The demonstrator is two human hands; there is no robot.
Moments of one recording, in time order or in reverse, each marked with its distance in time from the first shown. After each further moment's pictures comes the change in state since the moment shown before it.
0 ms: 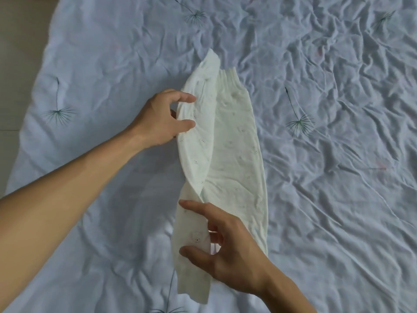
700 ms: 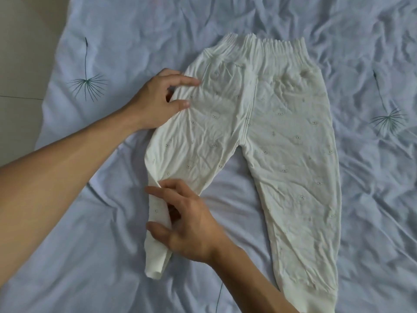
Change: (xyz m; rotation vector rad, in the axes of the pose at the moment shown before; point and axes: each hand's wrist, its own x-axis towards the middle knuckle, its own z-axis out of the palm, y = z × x) left_hand 0.027 -0.135 -0.061 0.087 -0.022 0.088; right_hand 0.125 0.034 0.121 -0.194 -0.119 -0.010
